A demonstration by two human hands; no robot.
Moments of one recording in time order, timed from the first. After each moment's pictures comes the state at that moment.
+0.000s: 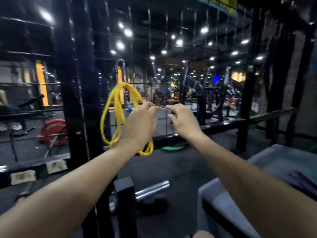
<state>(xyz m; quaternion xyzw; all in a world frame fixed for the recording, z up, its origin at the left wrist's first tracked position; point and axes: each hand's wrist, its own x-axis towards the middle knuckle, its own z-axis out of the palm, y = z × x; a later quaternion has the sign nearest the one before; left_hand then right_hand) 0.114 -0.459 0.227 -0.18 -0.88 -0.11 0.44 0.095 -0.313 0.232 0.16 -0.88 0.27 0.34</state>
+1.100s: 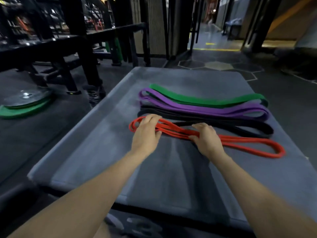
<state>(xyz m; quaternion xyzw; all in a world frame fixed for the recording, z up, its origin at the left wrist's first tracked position) 0.110 0.000 -0.049 -0.50 -0.80 -0.33 0.04 0.266 0.120 -0.053 -0.41 -0.87 0.19 0.18</state>
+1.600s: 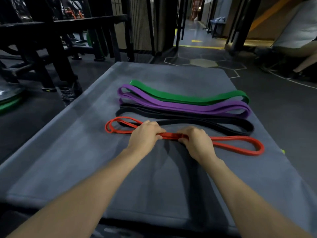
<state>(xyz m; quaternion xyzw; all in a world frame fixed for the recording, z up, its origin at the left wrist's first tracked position) 0.129 0.048 -0.062 -0.62 -0.75 -0.22 0.01 0.289 0.128 -0.054 -0.38 -0.90 0.15 0.17</state>
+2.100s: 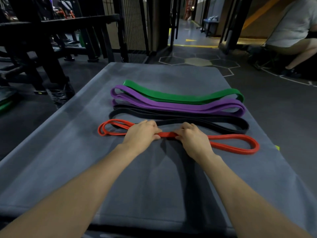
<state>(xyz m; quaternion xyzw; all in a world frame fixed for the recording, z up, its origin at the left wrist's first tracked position) 0.126 0.058 -0.051 -0.66 -0.75 -0.08 0.01 0.290 0.138 -0.057 -0.35 -0.93 0.07 0.12</state>
